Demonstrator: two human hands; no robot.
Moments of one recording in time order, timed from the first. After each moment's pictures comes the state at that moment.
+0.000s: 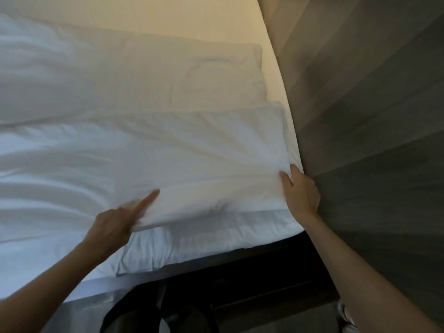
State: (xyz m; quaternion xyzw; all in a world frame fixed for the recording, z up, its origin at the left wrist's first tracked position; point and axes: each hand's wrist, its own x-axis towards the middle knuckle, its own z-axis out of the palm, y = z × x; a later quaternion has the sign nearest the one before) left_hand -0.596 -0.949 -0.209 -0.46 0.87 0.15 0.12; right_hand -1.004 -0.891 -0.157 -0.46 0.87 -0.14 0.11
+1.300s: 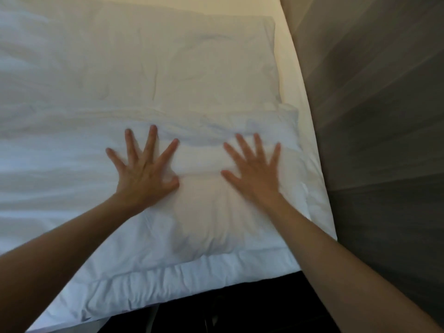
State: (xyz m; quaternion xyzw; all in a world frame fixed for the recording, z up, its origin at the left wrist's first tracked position) left_hand -0.726 -1.072 -0.280 -0.55 0.83 0.07 0.06; right_hand -0.990 -1.006 -0.286 -0.68 0.72 0.09 0.08
